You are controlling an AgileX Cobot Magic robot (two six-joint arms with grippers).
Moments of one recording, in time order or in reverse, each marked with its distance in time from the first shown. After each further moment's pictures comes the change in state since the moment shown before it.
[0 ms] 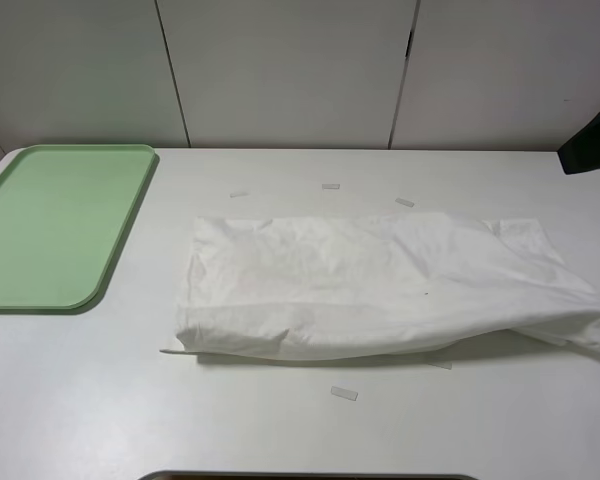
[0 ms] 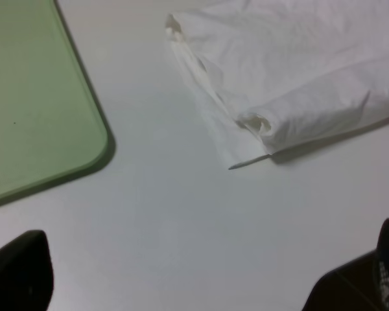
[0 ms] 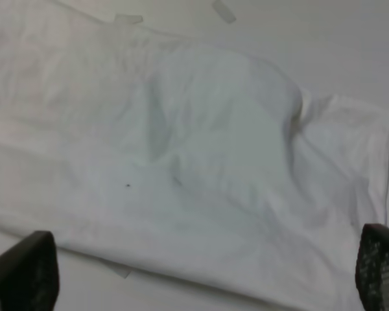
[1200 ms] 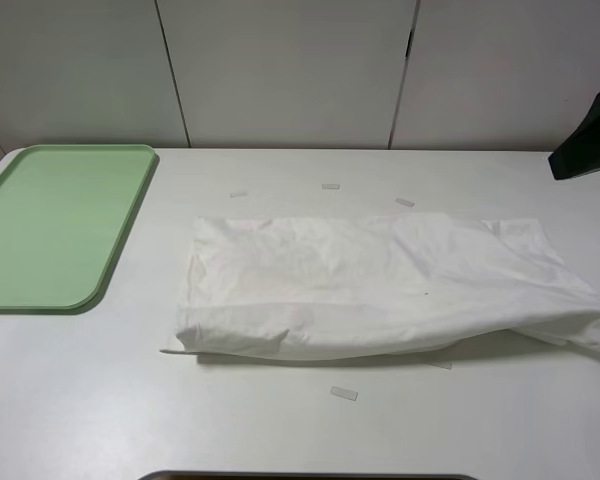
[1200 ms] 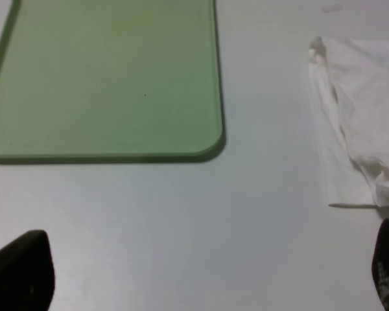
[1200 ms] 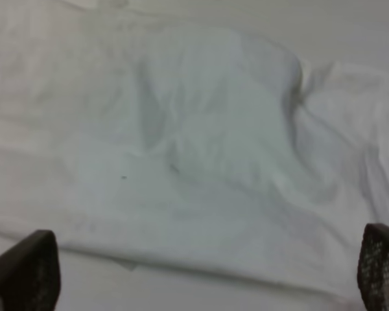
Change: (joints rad) left arm 0.396 -0.021 0.005 -0.001 -0.001 0.002; right arm 0.000 0.076 0.000 -0.045 -0.002 0.129
